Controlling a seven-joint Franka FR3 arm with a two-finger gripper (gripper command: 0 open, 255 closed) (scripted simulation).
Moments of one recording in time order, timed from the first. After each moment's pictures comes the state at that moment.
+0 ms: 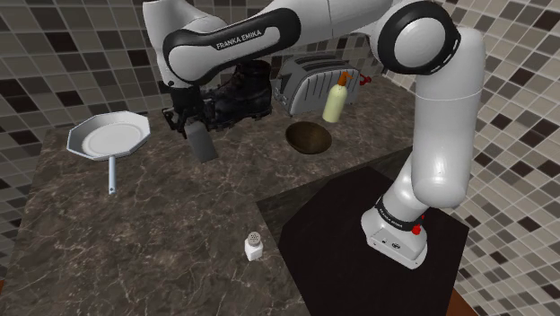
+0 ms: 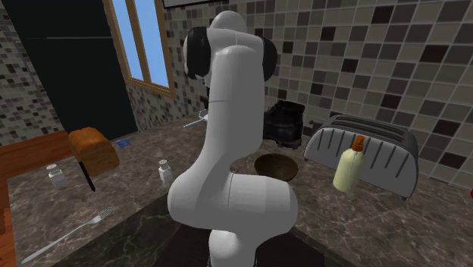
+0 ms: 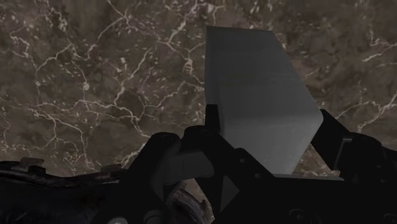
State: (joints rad) arm 0.23 0.46 0.33 -1.55 -0.16 1.93 0.84
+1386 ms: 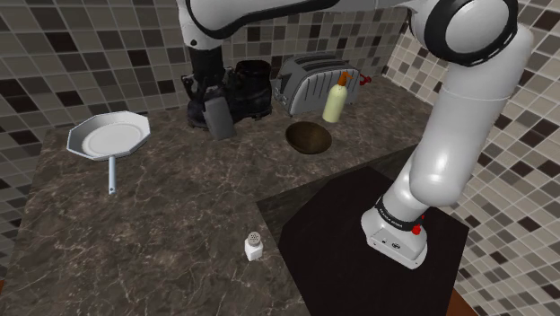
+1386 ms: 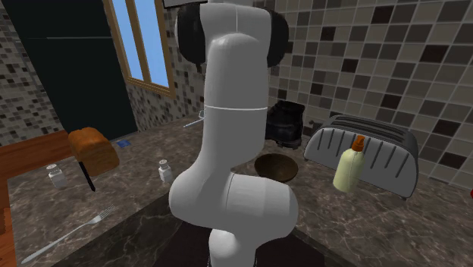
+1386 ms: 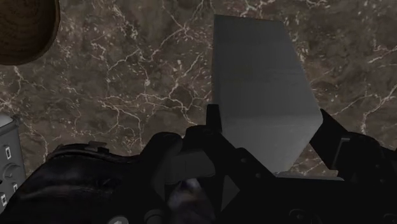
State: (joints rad) arm 0.15 0.23 0.33 -1.64 -0.08 1.81 0.74
